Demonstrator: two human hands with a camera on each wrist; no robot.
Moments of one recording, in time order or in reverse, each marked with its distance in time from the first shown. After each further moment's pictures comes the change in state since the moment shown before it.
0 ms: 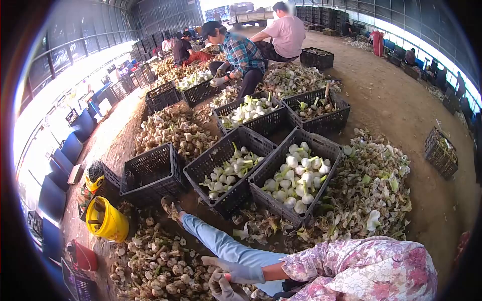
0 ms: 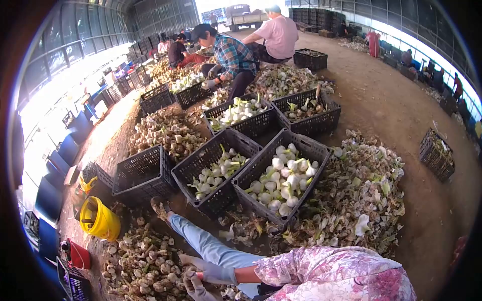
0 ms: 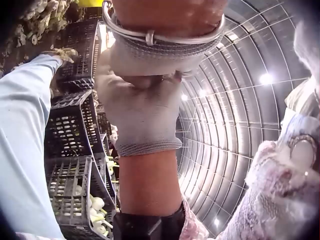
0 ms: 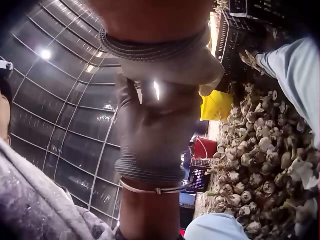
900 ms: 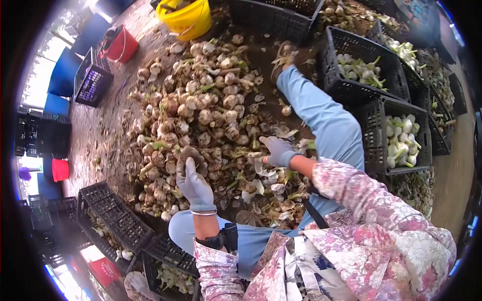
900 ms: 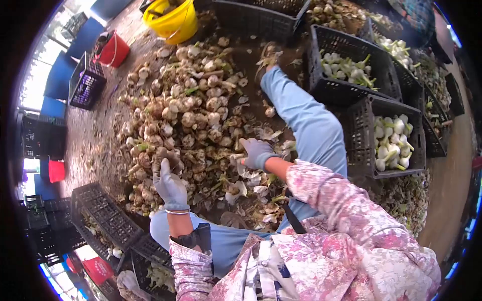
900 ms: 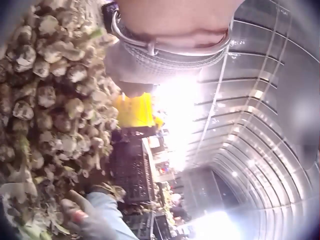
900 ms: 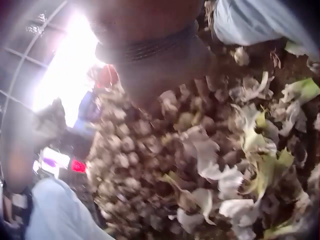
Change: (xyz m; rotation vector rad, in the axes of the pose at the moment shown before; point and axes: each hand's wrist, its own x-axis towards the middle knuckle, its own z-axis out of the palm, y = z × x) left_hand -0.032 0.006 -0.202 -0.044 0.900 0.259; right_hand 0.061 0.121 -0.069 -1.920 -0.349 0.875
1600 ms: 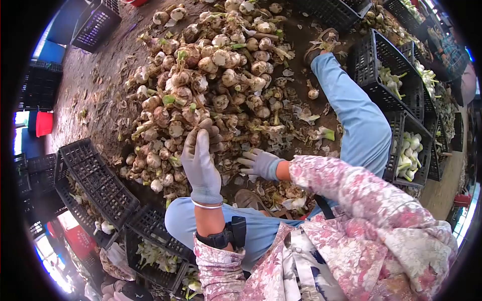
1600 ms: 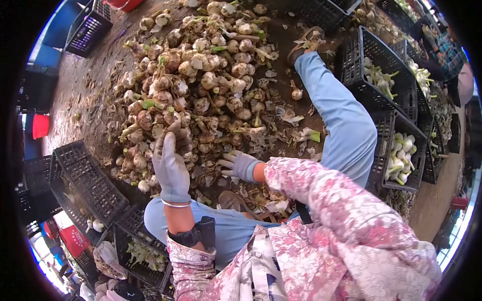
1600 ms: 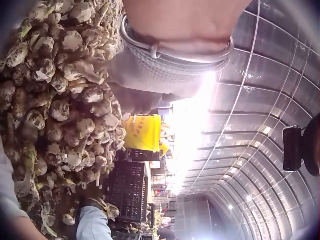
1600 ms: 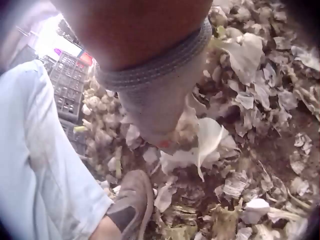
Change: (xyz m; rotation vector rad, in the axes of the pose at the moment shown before) left_hand 0.011 0.015 -0.050 0.030 -0.048 -0.202; right_hand 0.021 -0.052 0.131 -0.497 0.109 -1.066
